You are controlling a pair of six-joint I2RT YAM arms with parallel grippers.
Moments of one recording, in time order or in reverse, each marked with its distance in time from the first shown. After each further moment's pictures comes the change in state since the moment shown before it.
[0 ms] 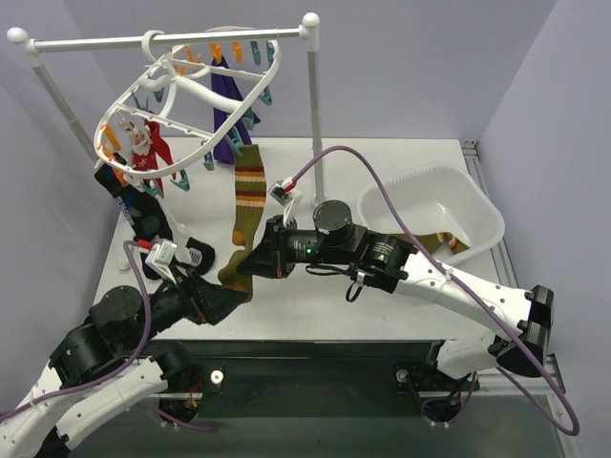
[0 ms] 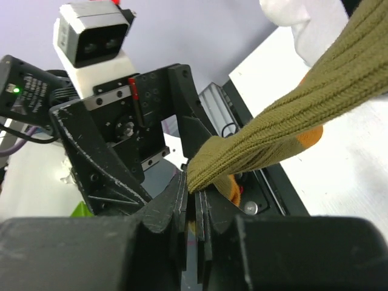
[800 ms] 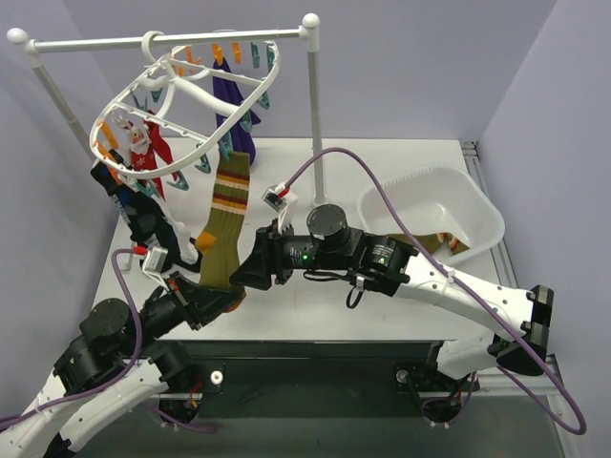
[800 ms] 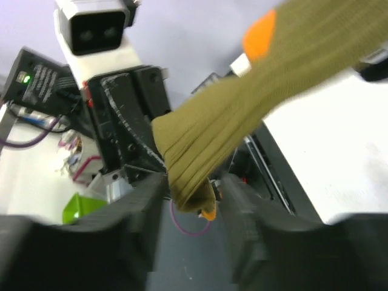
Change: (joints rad) left arm 0.000 -0.119 -0.102 0.179 0.079 -0.042; right arm 0.053 0.005 0.047 -0.052 0.019 0.000
